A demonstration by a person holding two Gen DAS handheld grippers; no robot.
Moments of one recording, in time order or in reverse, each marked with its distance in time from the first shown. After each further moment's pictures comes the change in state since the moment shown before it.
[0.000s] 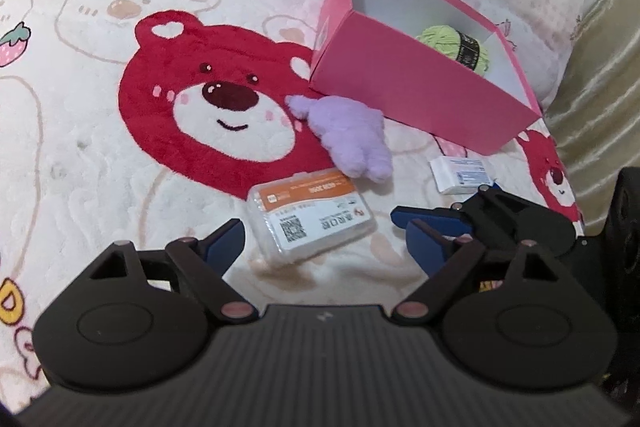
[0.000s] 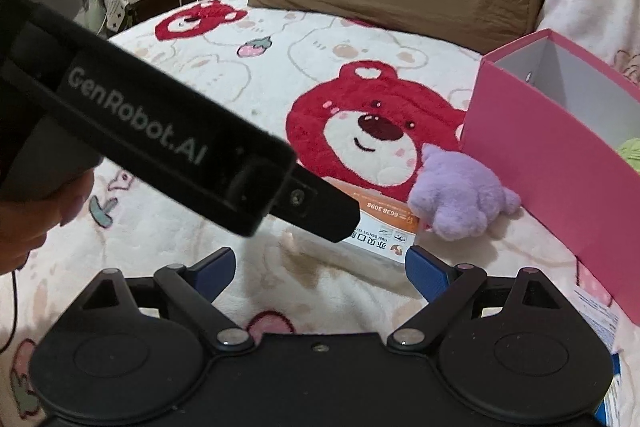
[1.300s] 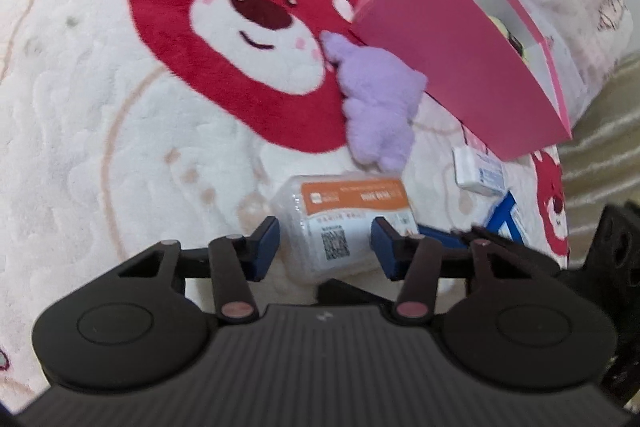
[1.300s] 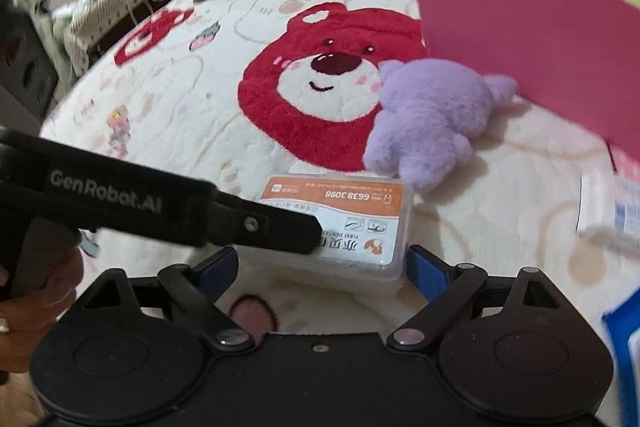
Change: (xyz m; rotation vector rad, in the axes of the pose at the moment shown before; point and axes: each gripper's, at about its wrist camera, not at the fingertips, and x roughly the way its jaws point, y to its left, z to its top) left arm 0.045 0.027 -0.023 -0.273 0.096 -0.042; right arm 0.028 -0.046 -0.026 0.338 0.074 0.107
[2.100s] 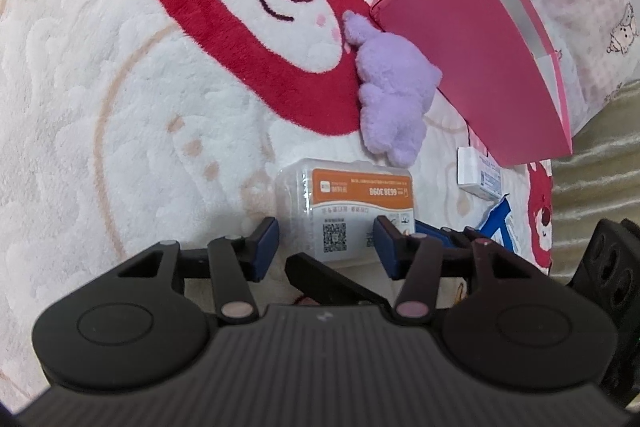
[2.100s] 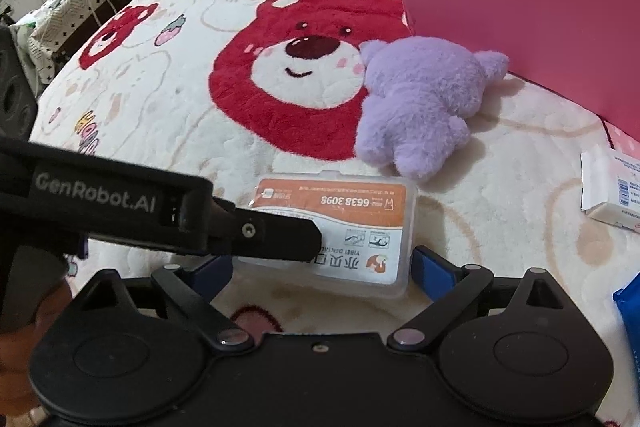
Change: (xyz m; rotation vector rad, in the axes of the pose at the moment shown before) left arm 0.011 0.013 -0.003 -0.096 0.055 -0.042; right arm 0.020 0.013 0.003 0.048 0.040 -0.108
